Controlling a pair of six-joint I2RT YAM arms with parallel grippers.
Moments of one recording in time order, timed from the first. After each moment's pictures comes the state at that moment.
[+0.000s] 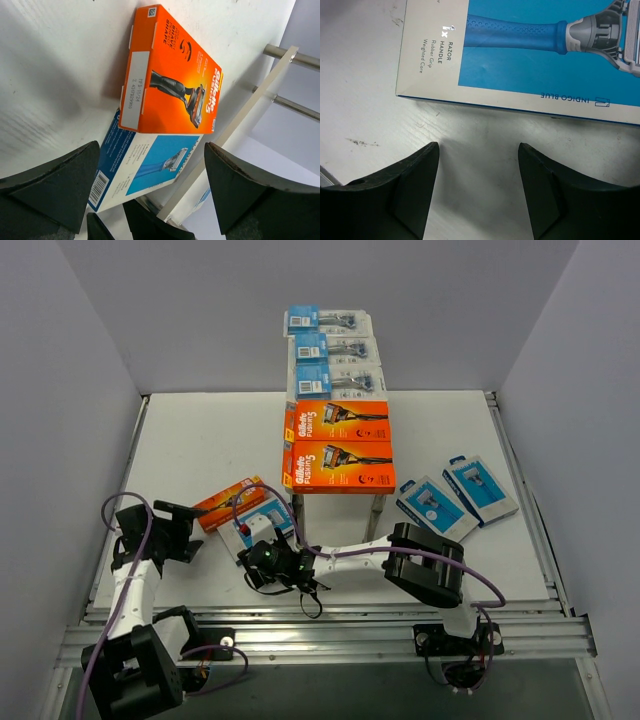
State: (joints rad) left arm 0.33 0.95 0.43 -0.31 0.37 -1.12; right arm 1.28 1.97 1.13 0.07 0.39 0.47
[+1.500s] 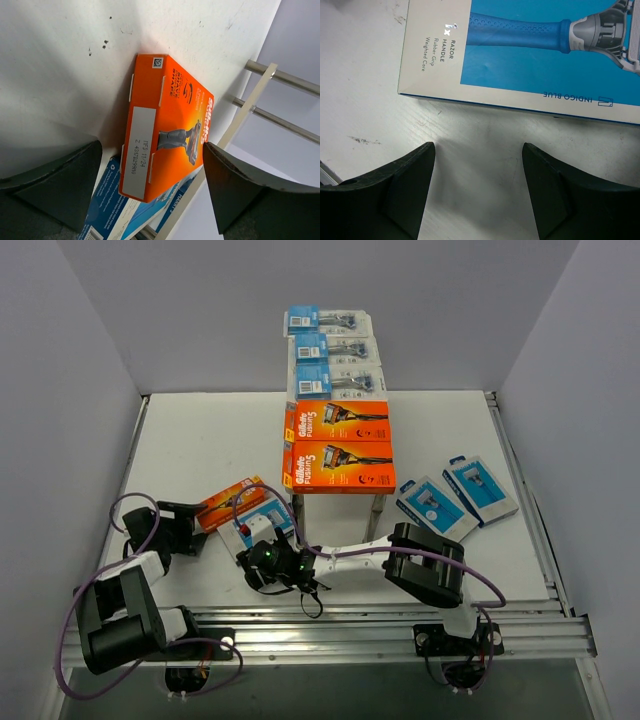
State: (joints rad) left arm 0.35 1.25 0.31 0.22 0.43 -1.23; right arm 1.28 1.97 1.12 0.07 0.37 0.47
